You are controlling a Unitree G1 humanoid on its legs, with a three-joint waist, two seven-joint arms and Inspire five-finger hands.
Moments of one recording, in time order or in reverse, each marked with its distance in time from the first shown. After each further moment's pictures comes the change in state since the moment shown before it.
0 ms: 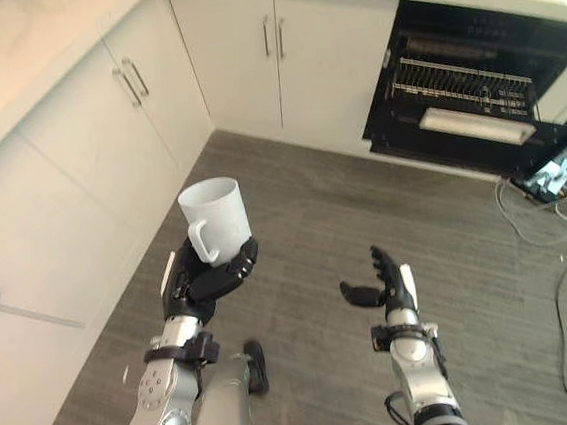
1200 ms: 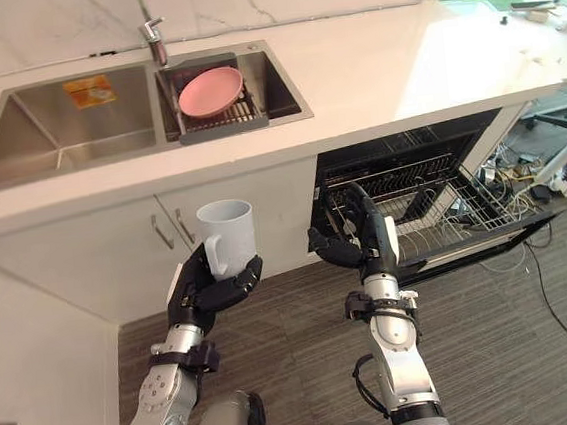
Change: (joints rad) left arm 0.032 0.037 -0.047 0.107 0.069 0.006 0.009; right arm 0.019 0.082 0.062 -0.438 0.097 -0.080 0.022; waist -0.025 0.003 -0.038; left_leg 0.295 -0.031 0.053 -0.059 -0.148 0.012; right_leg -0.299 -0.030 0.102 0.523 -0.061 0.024
